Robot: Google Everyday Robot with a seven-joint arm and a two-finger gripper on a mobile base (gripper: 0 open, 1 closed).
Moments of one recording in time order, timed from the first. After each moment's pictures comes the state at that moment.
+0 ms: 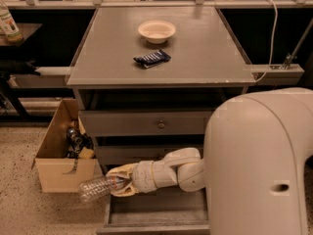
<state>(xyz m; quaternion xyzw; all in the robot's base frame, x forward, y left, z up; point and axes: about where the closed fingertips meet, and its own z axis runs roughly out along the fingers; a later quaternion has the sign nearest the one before) 0.455 0.140 0.551 -0.76 0.31 0.21 0.53</state>
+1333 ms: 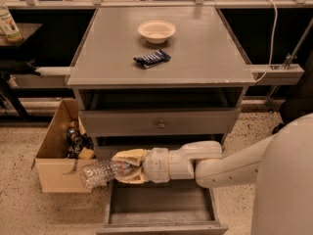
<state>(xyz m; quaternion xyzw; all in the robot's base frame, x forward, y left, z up) 0.455 0.106 0.655 -0.73 0.25 0.16 0.62</state>
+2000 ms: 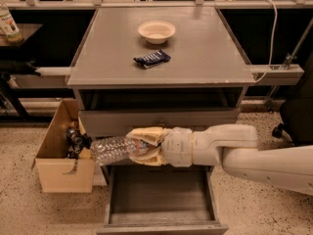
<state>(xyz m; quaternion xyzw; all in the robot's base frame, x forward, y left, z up) 0.461 0.056 0.755 -0.72 0.26 0.11 0.64</state>
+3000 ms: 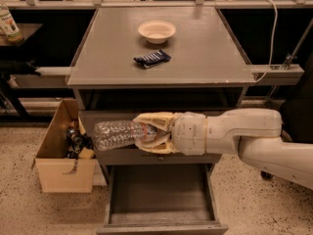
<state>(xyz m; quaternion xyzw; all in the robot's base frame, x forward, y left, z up) 0.458 0.029 0.822 -0.71 0.29 0.11 0.63</state>
